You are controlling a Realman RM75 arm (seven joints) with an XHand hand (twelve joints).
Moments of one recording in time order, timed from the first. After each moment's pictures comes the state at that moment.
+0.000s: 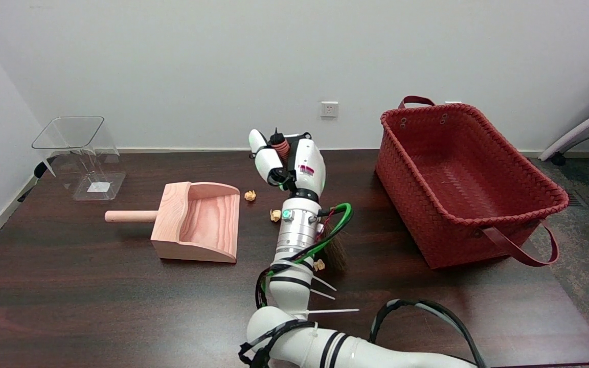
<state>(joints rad) 0.40 -1.83 -2.25 0.77 1.25 1.34 0.07</state>
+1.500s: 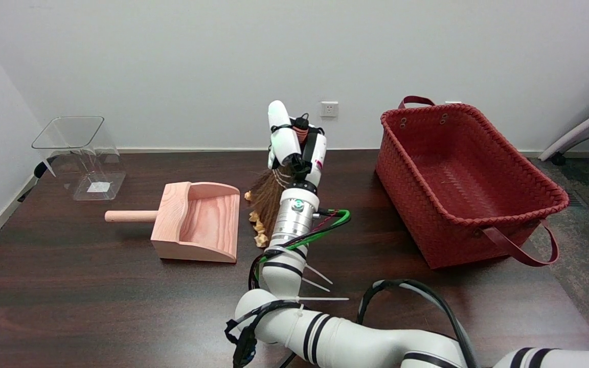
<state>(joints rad) 0.52 -1.88 -2.24 0.60 1.33 1.40 0.75</state>
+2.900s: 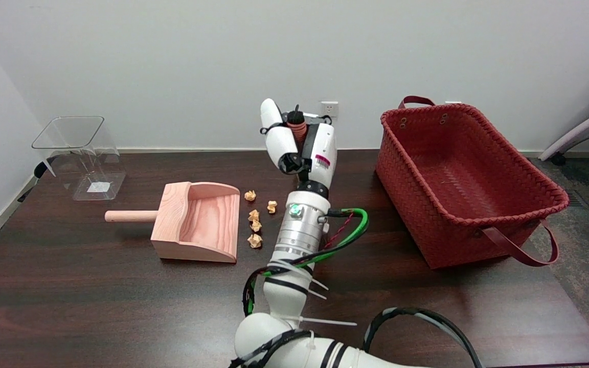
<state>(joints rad) 0.34 -1.85 -2.27 0.95 1.19 1.47 0.15</state>
